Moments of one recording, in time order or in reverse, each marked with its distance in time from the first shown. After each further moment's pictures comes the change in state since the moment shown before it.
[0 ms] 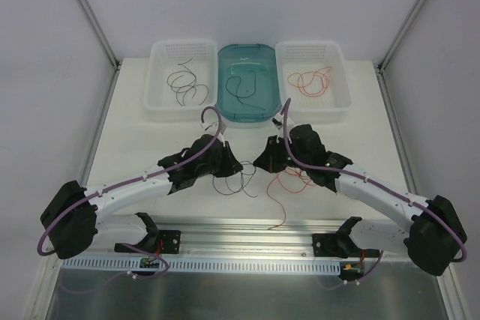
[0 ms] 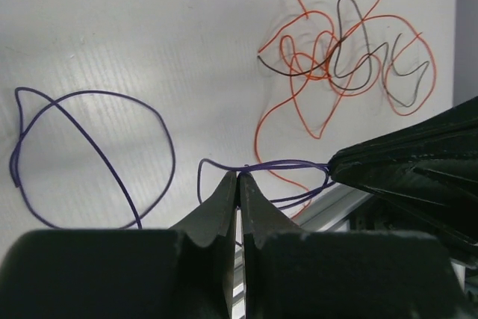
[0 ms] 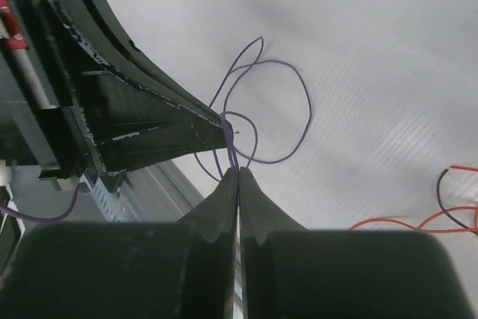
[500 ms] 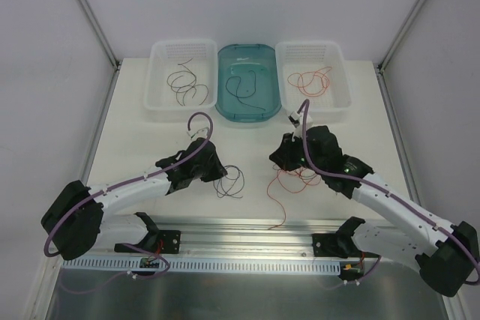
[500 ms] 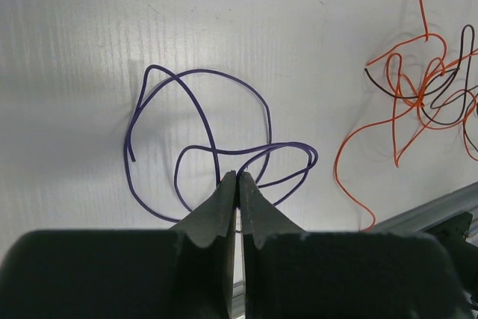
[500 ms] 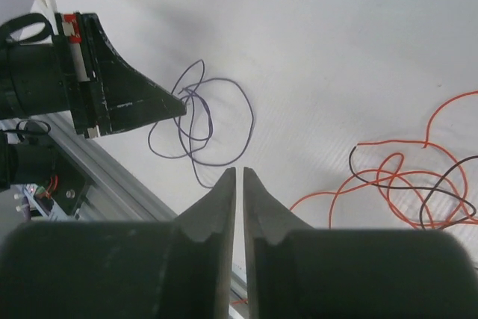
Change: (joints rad) left arm 0.084 0.010 -0.094 -0.035 -0.033 -0.090; right arm -0.019 -0.234 0.027 -0.215 0.211 -0.089
